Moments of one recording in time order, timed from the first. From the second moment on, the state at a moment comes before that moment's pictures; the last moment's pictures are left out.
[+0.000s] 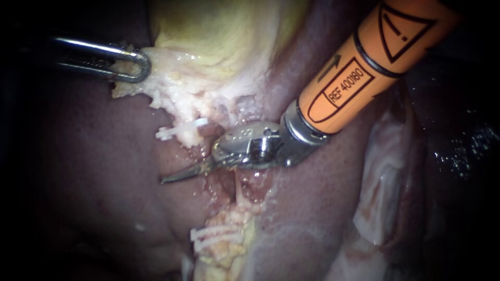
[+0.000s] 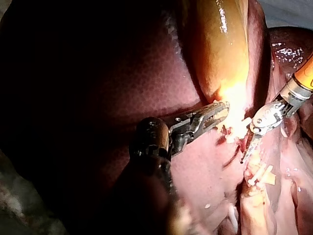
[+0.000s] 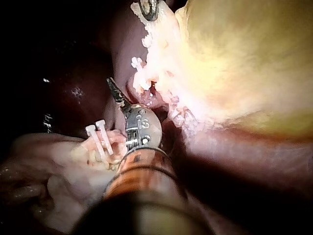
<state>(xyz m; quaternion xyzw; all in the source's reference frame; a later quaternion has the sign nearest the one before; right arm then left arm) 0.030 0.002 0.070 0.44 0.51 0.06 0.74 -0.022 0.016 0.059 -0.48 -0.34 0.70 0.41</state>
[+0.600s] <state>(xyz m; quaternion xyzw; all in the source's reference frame) 0.029 0.001 0.070 0.44 0.51 0.06 0.74 -0.021 0.016 0.059 -0.48 -0.34 0.70 0.41</state>
